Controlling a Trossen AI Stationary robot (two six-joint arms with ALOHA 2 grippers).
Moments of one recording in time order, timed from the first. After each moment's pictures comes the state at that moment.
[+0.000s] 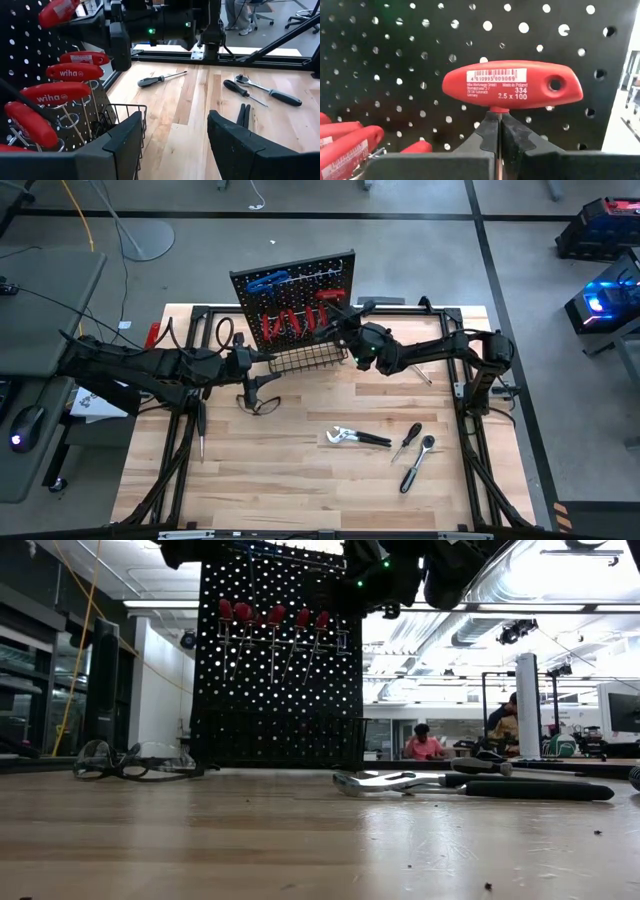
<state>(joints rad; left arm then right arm) -0.17 0.92 0.84 -0.27 -0.47 -0.05 -0.17 1.80 1.10 0.96 0.83 -0.28</state>
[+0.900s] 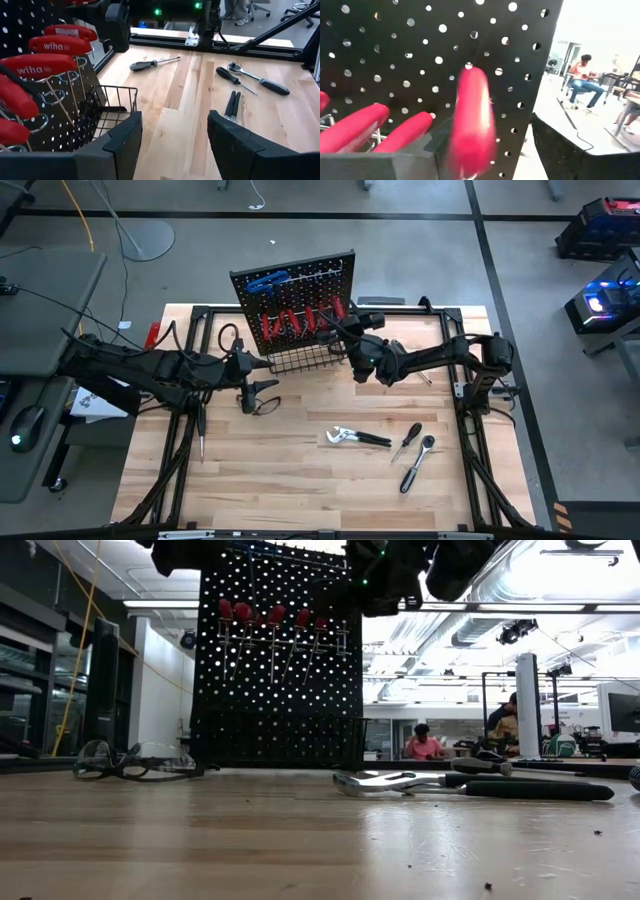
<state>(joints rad) -0.21 0.92 0.84 -0.35 -0.47 -0.15 -0.09 1.80 1.10 0.92 1.19 -0.37</state>
